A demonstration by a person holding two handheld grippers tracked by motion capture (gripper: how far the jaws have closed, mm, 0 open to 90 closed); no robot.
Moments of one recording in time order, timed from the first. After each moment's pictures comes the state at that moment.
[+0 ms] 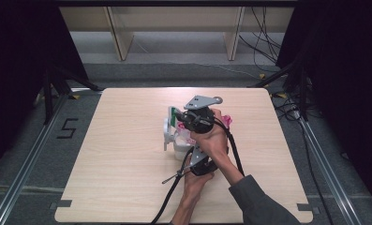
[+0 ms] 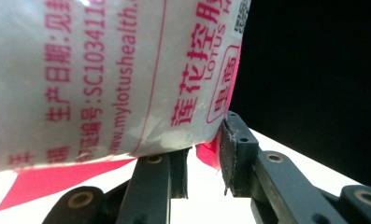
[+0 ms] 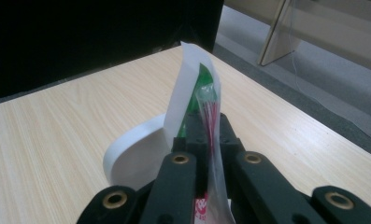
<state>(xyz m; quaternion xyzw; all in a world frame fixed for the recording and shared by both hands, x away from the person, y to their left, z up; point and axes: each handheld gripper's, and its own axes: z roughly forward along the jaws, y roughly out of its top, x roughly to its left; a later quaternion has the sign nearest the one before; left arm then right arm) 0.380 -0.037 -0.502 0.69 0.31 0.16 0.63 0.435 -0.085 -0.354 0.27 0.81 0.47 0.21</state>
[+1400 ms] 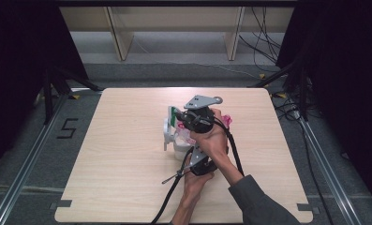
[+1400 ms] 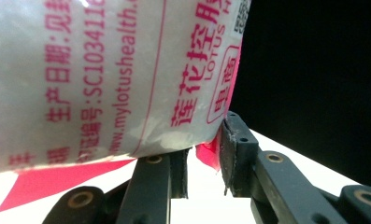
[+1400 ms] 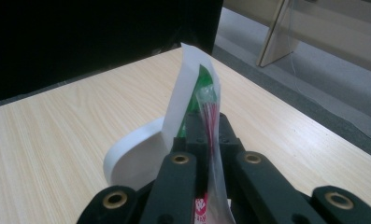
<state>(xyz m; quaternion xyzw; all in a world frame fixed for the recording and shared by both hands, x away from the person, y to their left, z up) 0.381 -0.041 -0.502 0.67 0.32 0.16 0.65 0.434 -0.083 -0.353 0.27 0.81 0.47 0.21</state>
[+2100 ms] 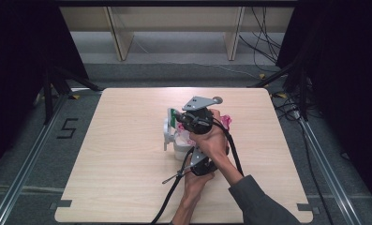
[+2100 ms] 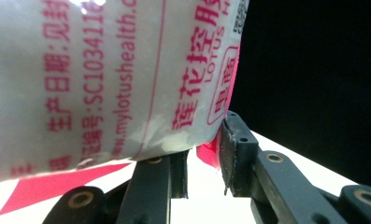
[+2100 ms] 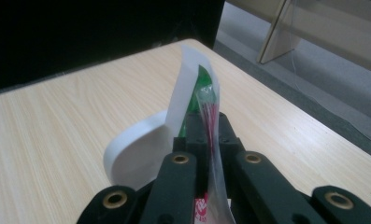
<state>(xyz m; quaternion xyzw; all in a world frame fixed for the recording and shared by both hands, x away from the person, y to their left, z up) 0.381 -0.043 -0.503 0.67 0.31 0.15 0.65 0.433 -0.081 -0.355 0.26 0.82 0.46 0.21</state>
